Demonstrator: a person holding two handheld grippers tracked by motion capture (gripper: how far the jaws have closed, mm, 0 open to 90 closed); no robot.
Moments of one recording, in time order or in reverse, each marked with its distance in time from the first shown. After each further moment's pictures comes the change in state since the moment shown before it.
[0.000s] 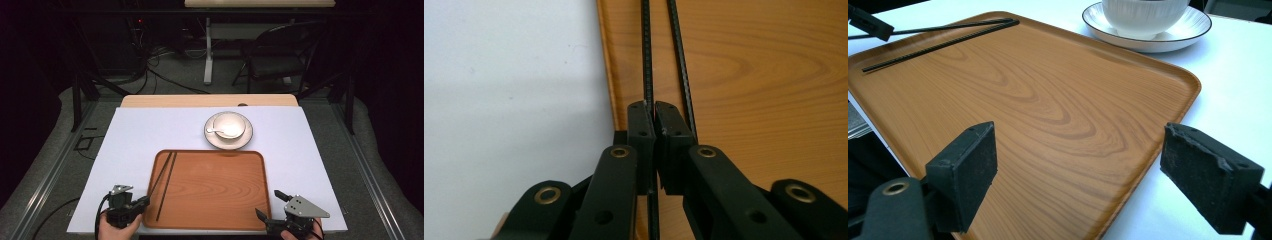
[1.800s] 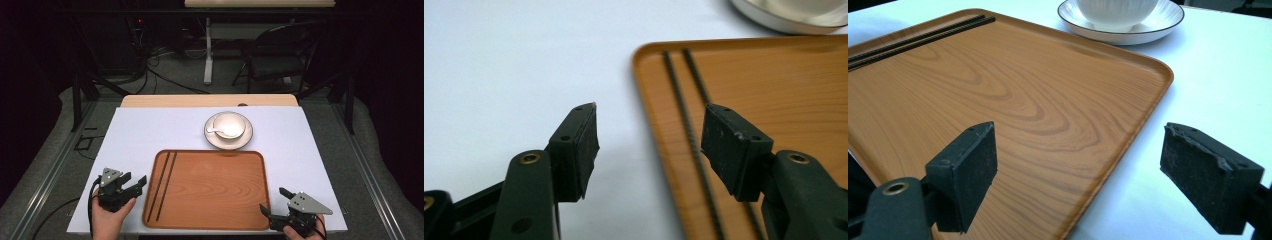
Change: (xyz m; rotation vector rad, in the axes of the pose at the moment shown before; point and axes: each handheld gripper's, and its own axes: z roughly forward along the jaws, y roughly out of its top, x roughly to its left) left arm 0.032 0.029 0.002 -0.285 0.084 0.163; right arm -0.012 -0.002 0.001 0.010 -0.059 0.028
